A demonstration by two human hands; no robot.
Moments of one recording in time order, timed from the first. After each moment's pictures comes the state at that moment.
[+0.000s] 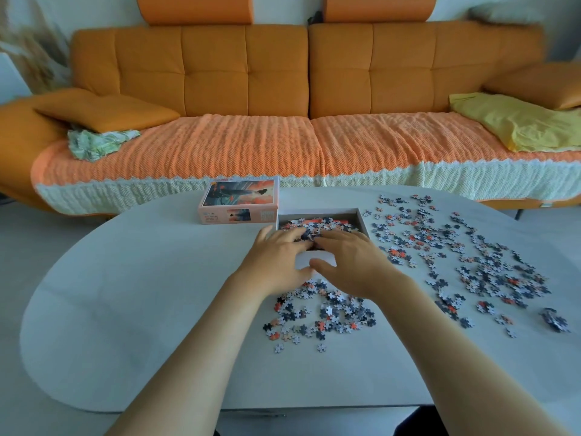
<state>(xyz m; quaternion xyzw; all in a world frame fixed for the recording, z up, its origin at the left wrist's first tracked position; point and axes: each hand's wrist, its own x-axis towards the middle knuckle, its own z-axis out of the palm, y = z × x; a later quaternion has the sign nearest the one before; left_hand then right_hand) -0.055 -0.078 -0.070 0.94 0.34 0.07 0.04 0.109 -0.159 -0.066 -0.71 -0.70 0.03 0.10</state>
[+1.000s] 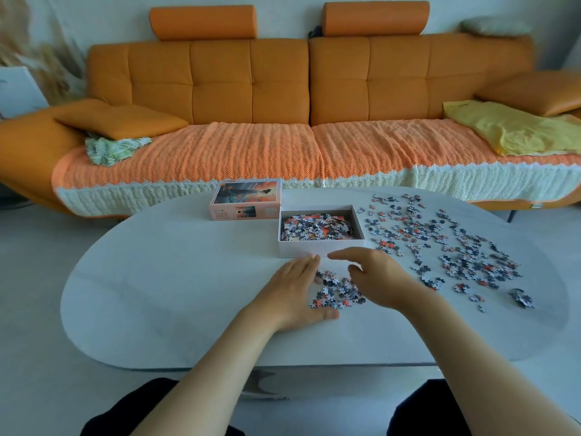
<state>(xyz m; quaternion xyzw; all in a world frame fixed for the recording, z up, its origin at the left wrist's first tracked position) -0.072 -0.156 -0.096 0.93 0.33 0.01 0.15 0.117 -0.233 -0.055 -0.70 -0.65 0.17 0.24</state>
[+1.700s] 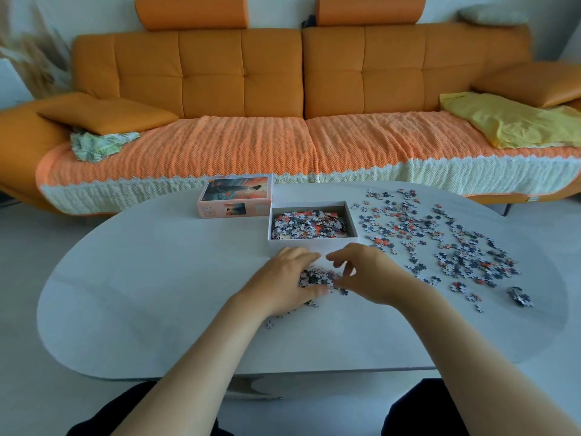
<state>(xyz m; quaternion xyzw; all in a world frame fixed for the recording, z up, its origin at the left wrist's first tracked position) -0.058 -0.136 -0.086 0.92 0.31 0.11 0.20 0.128 -0.219 -0.059 -0.72 -0.63 0.21 0.19</state>
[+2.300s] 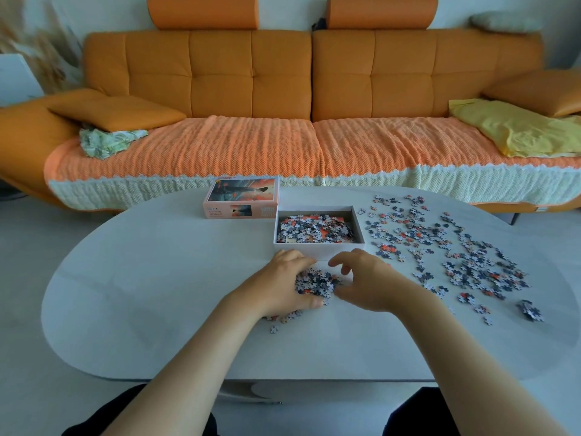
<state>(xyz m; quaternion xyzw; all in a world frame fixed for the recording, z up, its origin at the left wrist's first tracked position) -0.071 -0.124 -0.087 0.91 0.33 0.10 0.22 0.118 -0.215 -0.054 -0.73 -0.64 0.19 0.10</state>
